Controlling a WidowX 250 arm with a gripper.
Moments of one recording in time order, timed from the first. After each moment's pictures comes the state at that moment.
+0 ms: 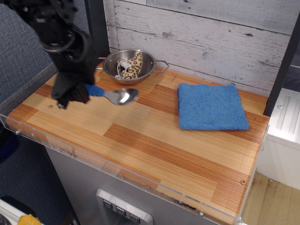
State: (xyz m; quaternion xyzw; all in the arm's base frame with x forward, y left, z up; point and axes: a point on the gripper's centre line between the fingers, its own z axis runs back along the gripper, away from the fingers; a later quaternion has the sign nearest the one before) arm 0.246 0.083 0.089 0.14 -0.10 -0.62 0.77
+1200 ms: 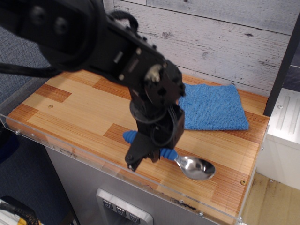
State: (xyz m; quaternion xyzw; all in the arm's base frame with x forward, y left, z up) arm 0.235 -0.039 0.044 0.13 -0.09 -0.72 0.67
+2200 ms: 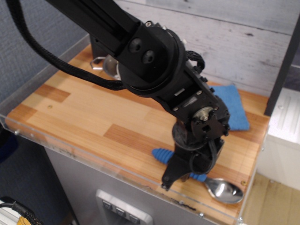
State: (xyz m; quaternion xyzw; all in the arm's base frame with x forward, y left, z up) arm 0.244 -0.083 0.008 0.12 -0.07 -0.74 0.65
